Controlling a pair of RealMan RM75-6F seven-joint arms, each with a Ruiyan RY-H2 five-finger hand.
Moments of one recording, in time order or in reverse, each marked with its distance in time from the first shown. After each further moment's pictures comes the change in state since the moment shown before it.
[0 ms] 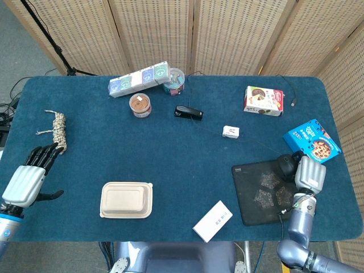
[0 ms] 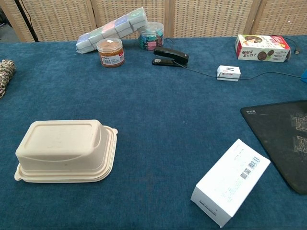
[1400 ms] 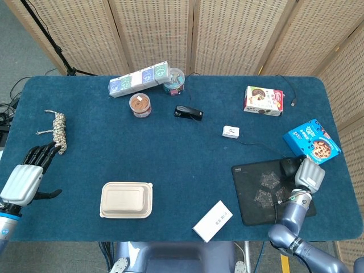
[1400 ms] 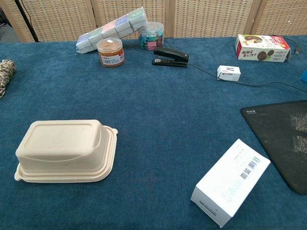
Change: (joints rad) left arm -0.005 0.010 -0.004 0.006 -0.021 -0.017 -0.017; right arm 0.040 -0.181 0.073 0.357 0.101 -0.111 0.054
